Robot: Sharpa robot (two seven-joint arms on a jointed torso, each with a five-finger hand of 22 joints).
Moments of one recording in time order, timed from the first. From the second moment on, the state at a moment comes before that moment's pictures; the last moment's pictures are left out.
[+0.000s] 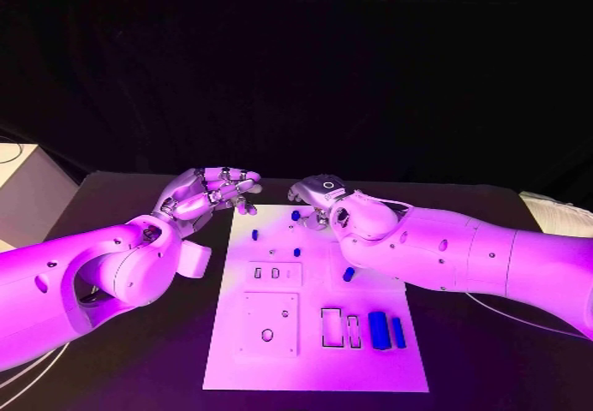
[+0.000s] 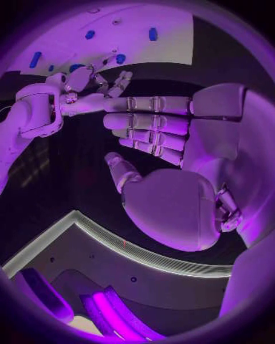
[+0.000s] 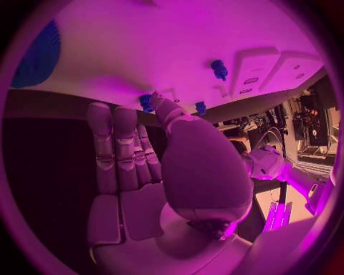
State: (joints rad) left arm 1.21 -1.03 -0.01 1.75 -0.11 -0.29 0.44; left_hand 1.29 -0.18 0.54 0.01 0.05 0.89 0.21 0.28 0.22 1.18 0.13 0.08 0.07 1.13 0.06 0.80 0.60 0.17 0.89 0.16 0.78 0.43; right arm 1.33 -0.39 -0.23 1.18 -1.66 -0.46 -0.28; right_hand 1.47 -0.21 0.24 0.14 0.07 0.81 0.14 0.11 0.30 0.91 0.12 0.08 0.07 1.36 0.02 0.91 0.54 0.15 1.20 0.13 0.91 0.69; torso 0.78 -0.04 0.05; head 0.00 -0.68
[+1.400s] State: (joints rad) left arm 1.21 -1.03 -0.01 1.72 -0.10 -0.28 0.44; left_hand 1.29 -0.18 0.54 0.01 0.05 0.89 0.21 0.28 0.22 1.18 0.13 0.08 0.07 1.13 0.06 0.80 0.60 0.17 0.89 0.16 0.78 0.43; right arm 1.36 -0.74 -0.18 1.41 -1.34 -0.35 -0.27; right_hand 1.46 -0.21 0.09 0.29 0.22 0.82 0.18 0.24 0.31 1.47 0.08 1.52 1.31 1.47 0.00 1.56 1.31 0.05 1.46 0.11 1.46 1.31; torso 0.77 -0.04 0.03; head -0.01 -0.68
